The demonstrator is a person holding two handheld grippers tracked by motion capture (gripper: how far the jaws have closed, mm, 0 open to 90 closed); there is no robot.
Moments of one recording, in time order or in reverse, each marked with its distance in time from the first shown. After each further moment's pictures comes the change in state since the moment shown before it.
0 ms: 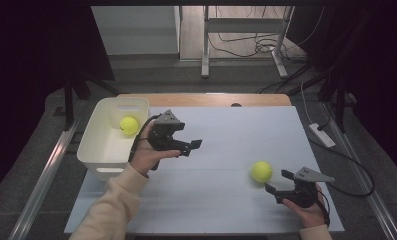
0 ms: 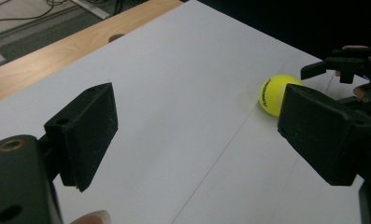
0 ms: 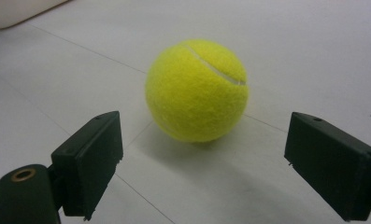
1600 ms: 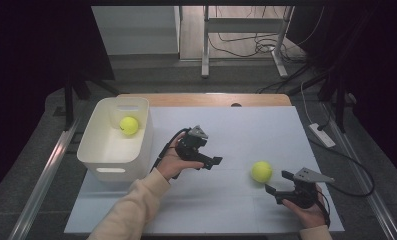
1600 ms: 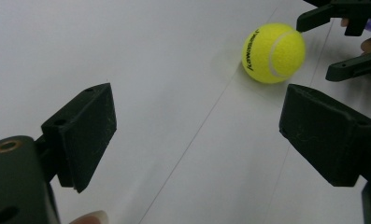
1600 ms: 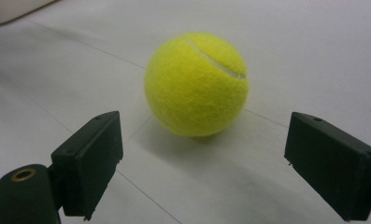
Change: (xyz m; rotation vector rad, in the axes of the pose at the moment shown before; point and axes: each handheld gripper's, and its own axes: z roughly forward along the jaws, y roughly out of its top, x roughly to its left) left arm -0.021 -0.016 0.081 0.154 -0.107 0.012; right arm 0.000 -0.002 0.000 0.008 0.000 -0.001
